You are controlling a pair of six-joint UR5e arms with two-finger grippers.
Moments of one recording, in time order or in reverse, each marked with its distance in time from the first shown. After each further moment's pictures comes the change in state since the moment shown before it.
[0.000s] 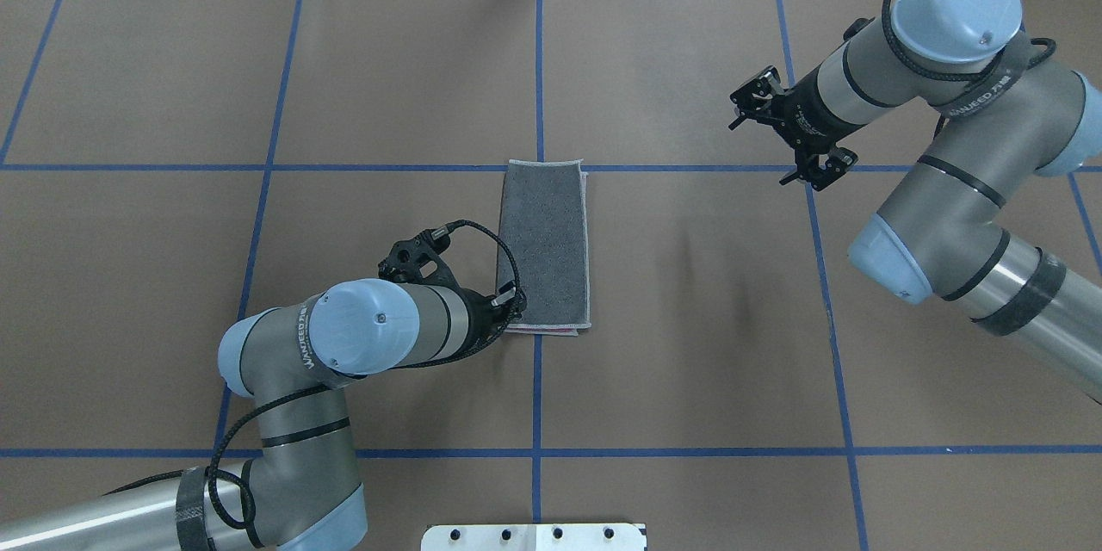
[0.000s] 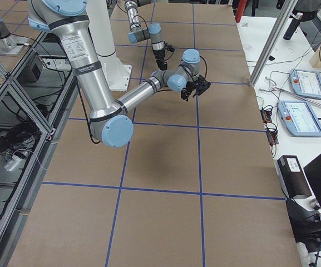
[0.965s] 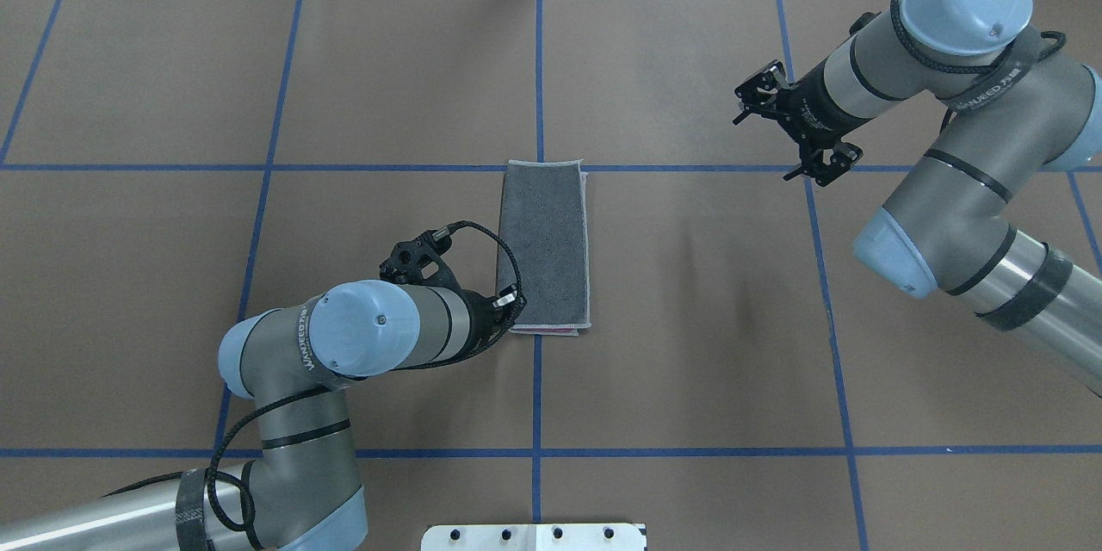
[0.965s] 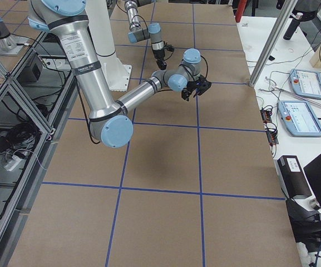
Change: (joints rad) left arm 0.003 -0.001 -0.006 0.001 -0.001 0.000; right arm 0.017 0.000 0.002 -0.001 0.015 0.000
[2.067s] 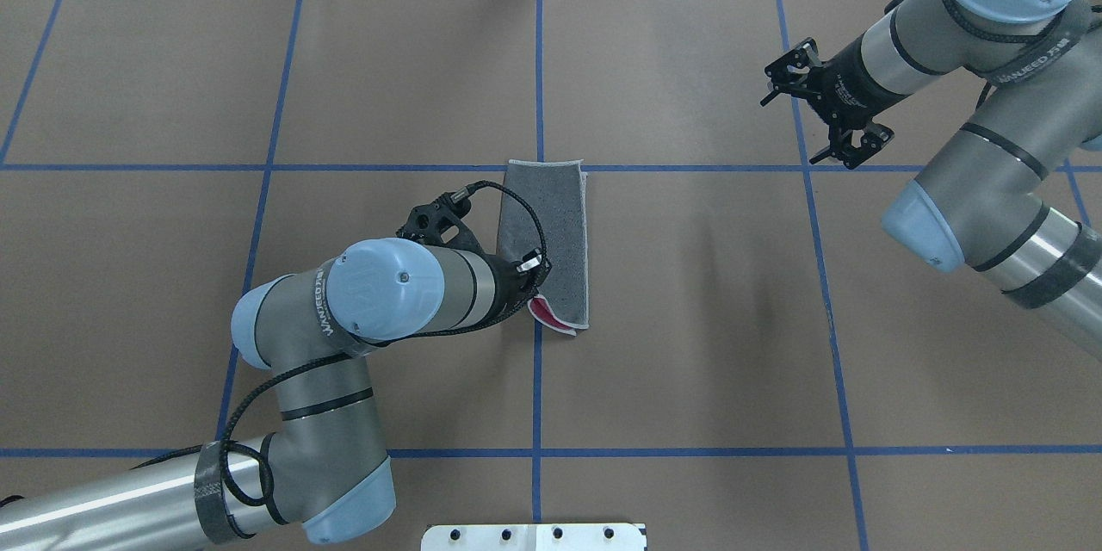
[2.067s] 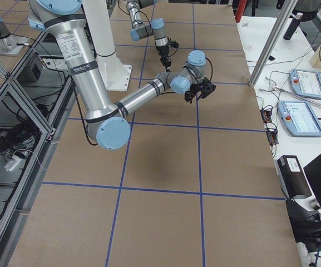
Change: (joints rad) left arm -0.064 -0.085 -0.019 0.088 -0.019 -0.019; right arm 0.063 -0.018 -0.011 0.003 0.053 -0.017
